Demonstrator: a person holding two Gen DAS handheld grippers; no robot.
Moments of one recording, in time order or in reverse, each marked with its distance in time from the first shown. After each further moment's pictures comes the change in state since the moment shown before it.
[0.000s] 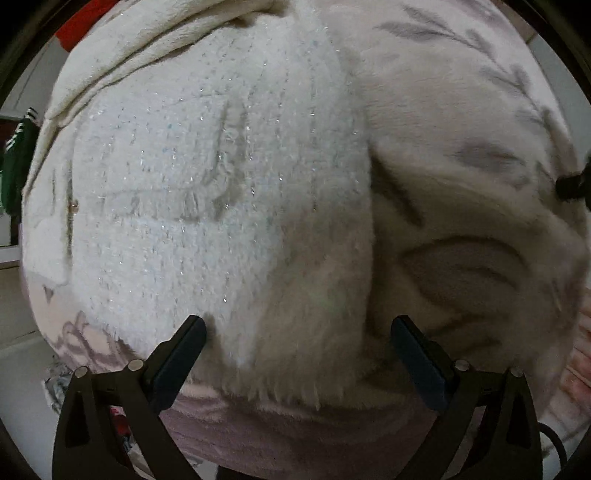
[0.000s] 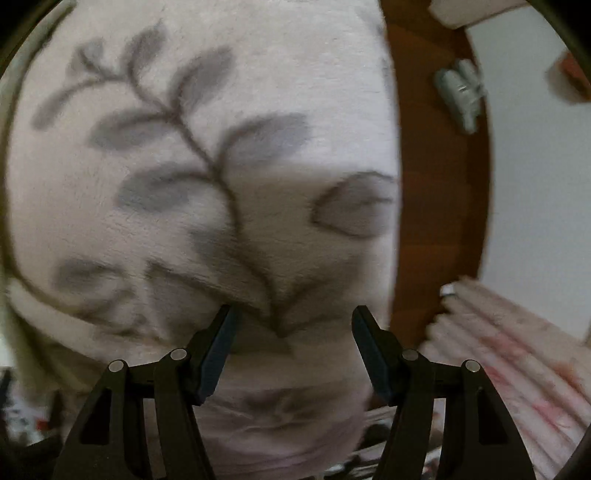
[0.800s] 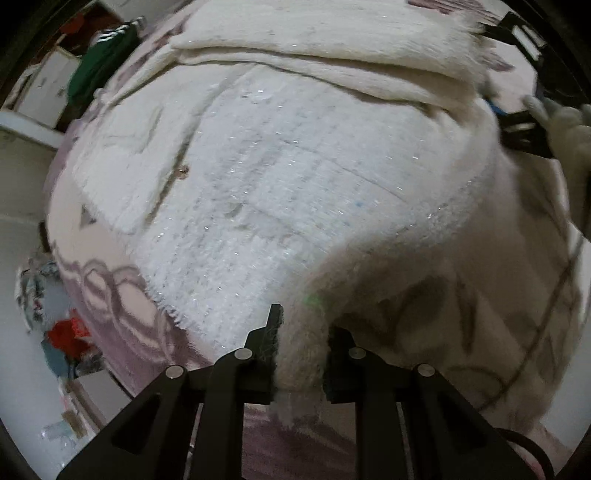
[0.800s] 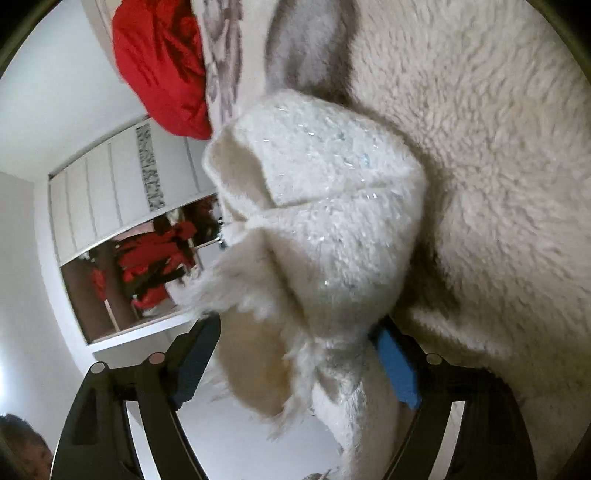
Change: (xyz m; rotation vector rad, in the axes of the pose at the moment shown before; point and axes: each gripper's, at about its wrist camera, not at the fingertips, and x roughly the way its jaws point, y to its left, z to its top) left arm -0.027 0.092 0.012 -0.478 -0.060 0.033; right arm -0.027 0.148 0.221 0.022 0.079 1.356
